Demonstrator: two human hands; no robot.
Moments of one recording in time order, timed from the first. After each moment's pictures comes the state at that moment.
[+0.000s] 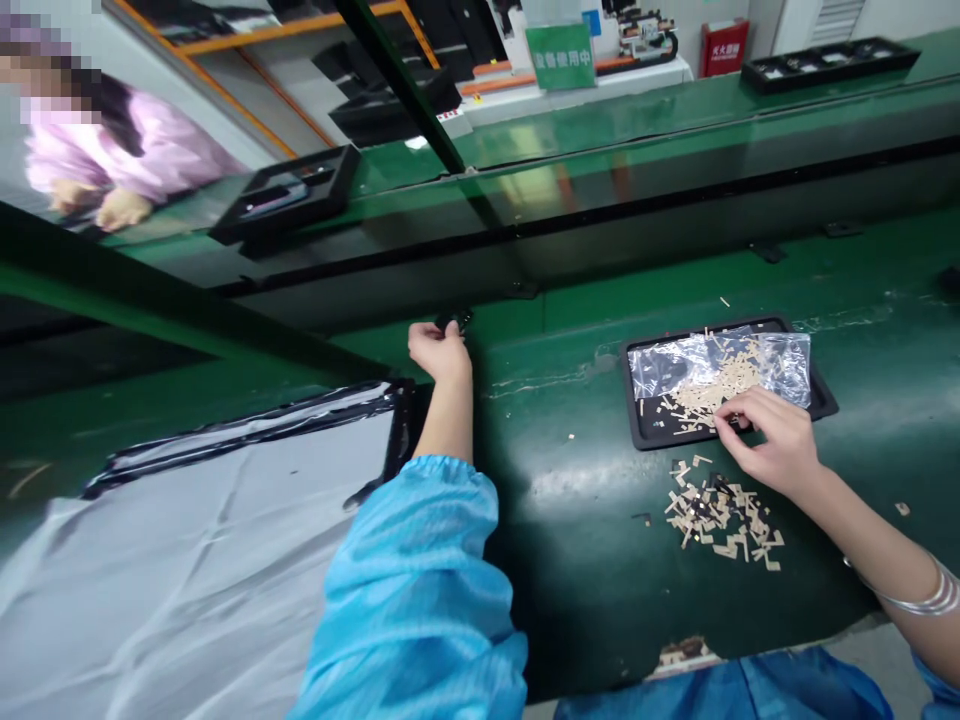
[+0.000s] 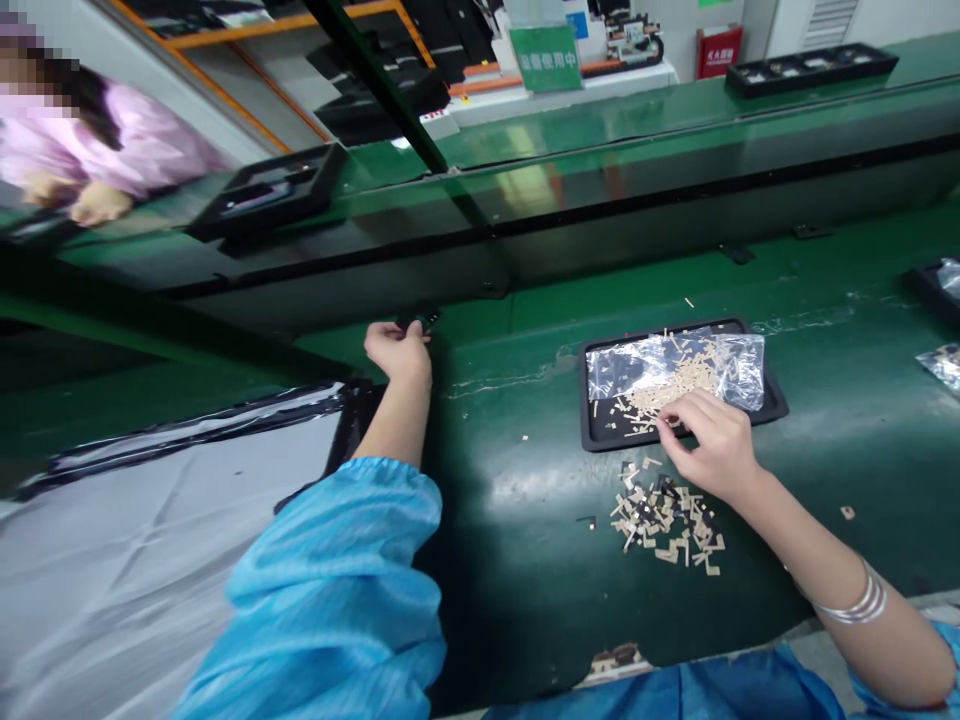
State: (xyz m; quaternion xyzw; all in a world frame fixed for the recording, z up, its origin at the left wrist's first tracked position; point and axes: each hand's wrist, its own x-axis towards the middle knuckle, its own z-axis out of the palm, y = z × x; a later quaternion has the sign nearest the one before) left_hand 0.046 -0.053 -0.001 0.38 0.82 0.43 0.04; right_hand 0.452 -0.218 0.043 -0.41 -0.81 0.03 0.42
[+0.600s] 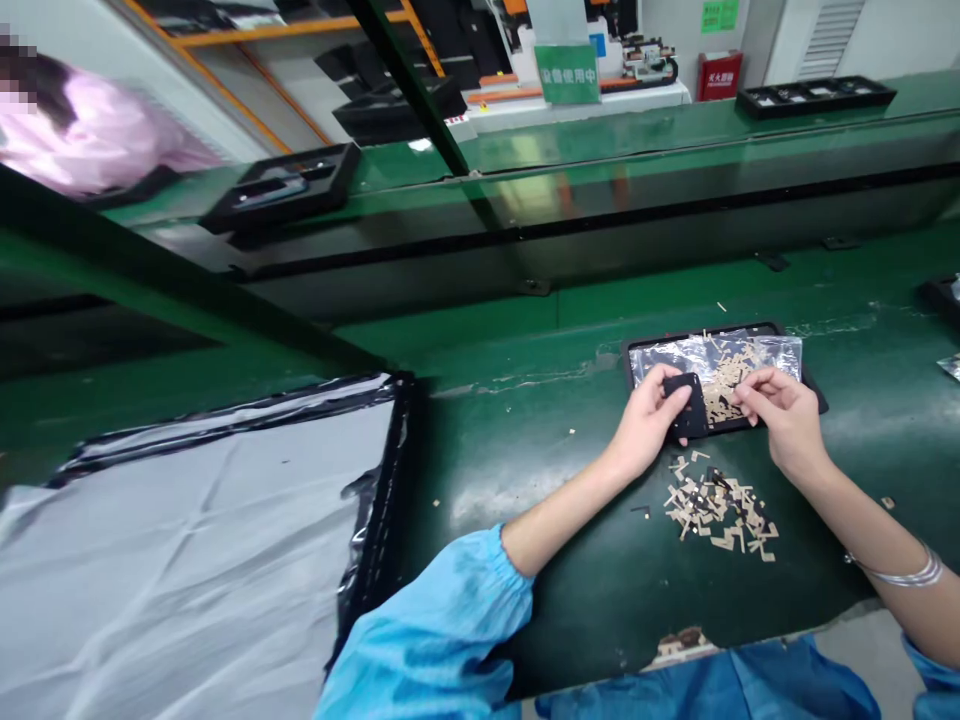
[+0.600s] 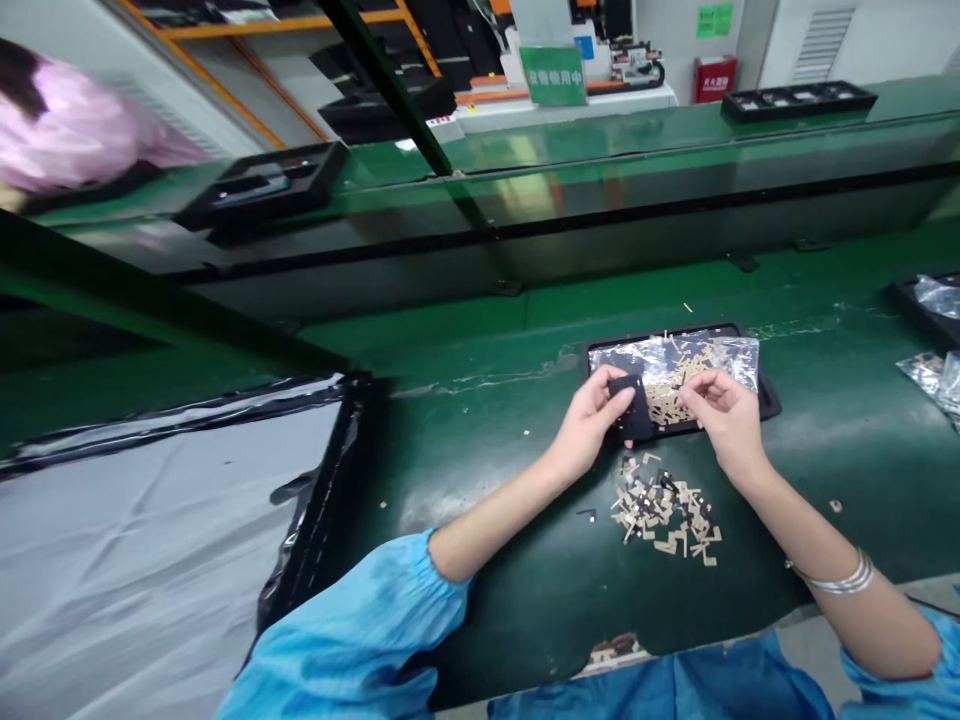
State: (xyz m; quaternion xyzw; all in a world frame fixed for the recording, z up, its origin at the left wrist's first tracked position) left_hand 0.284 -0.197 0.040 0.47 0.36 0.45 0.67; right_hand 0.458 -0.209 0.036 -0.52 -0.50 0.42 0.55
